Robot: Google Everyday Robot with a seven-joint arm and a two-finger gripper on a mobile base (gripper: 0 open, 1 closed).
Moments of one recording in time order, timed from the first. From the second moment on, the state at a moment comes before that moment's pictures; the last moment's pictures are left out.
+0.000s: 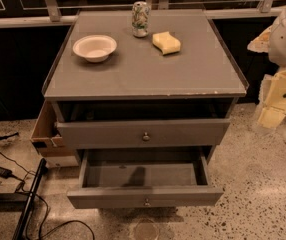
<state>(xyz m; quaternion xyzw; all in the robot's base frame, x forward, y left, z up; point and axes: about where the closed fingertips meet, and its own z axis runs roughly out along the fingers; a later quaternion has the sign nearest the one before) 0.438 -0.217 0.976 -0.60 0.78 -0.03 0.16</state>
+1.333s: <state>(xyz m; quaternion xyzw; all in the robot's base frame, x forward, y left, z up) 0.425 -0.215 0.907 -0.57 0.80 -0.02 0.19</state>
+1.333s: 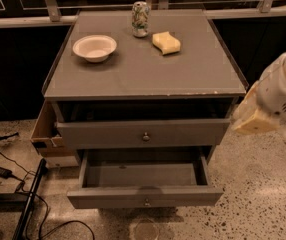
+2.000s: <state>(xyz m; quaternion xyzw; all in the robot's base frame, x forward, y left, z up) 0.405 -0.216 0.760 -0.55 0.81 0.03 0.18</state>
